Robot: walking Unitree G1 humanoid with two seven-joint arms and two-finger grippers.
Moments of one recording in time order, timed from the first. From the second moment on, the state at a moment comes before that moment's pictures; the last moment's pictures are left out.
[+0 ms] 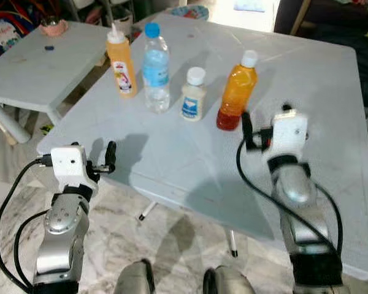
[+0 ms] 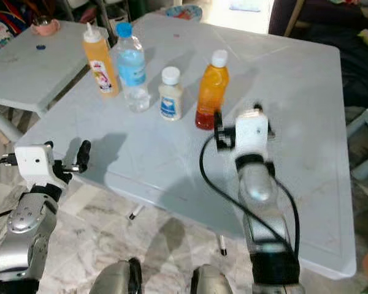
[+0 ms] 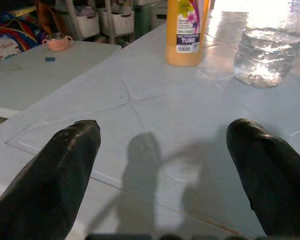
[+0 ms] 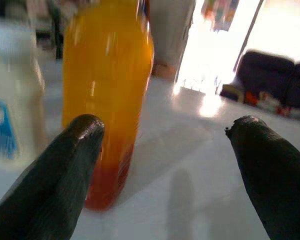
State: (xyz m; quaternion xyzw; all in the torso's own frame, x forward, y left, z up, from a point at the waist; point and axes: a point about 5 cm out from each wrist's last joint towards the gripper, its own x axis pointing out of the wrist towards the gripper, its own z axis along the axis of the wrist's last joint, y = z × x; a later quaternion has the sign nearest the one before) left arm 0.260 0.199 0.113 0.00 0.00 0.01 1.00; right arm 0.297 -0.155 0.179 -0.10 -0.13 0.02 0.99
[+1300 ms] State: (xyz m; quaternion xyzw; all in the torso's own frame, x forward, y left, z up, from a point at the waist) left arm 0.266 0.191 0.116 0.01 0.00 0.00 1.00; right arm 0.365 -0.124 0.230 -0.06 -0.15 0.10 0.98
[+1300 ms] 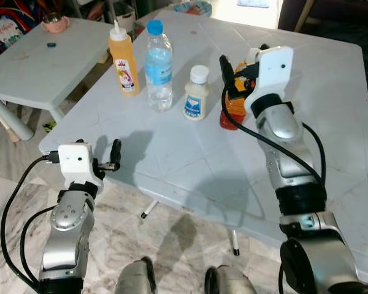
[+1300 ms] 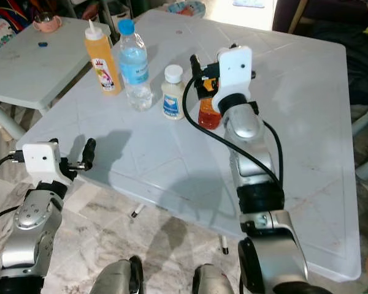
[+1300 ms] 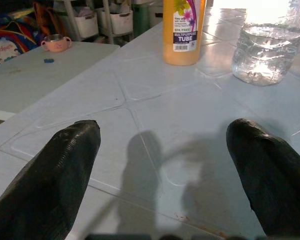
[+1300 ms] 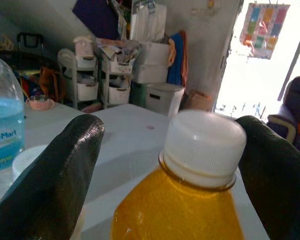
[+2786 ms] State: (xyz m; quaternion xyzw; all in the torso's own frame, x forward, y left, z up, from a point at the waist) left arm 0.269 0.181 0.107 0.03 0.04 -0.03 1.00; right arm 0.348 -0.125 0.237 -0.07 -0.14 0.07 0.99
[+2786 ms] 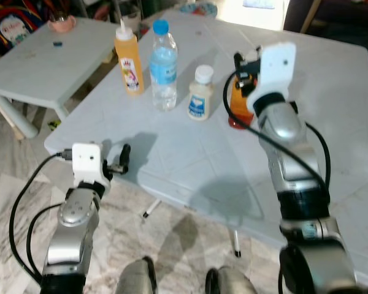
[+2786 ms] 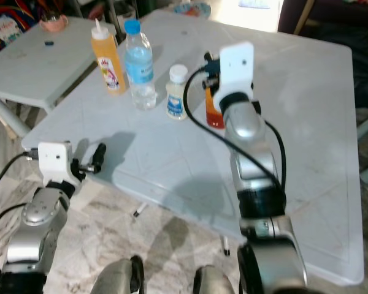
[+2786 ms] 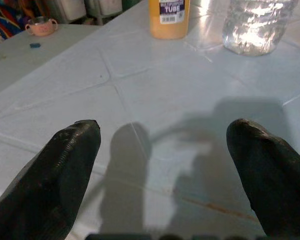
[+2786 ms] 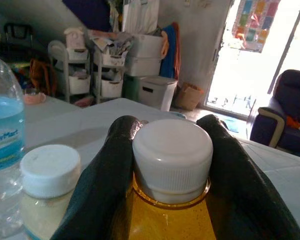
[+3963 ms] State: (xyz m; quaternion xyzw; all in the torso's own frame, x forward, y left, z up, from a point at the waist) left arm 0.266 0.178 0.089 0.02 0.08 -0.02 1.00; right arm 0.317 -0.117 0.224 -0.04 -0.13 0.07 0.99
